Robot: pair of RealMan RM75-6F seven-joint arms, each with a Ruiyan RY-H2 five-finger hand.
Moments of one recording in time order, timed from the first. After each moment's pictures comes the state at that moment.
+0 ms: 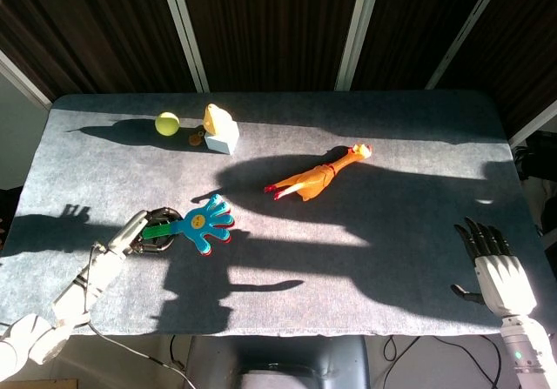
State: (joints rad) left arm -0.62 -1.46 0.01 -1.08 1.63 1.07 -1.15; right arm 0.11 -1.12 0.02 -1.63 -1.48 1.38 -0.12
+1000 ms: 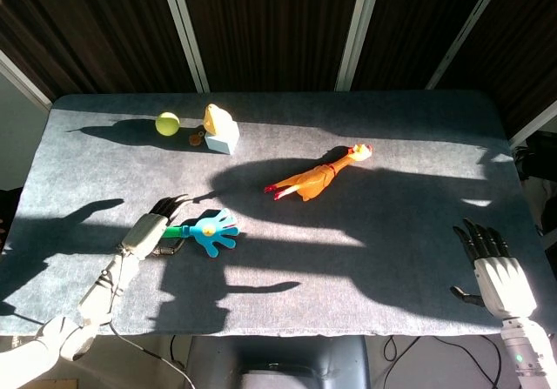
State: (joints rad) left arm -0.61 -1.61 -0.01 -0.99 1.55 1.09 -0.50; right arm 0.10 -1.11 0.01 -1.64 -1.50 1.39 -0.12
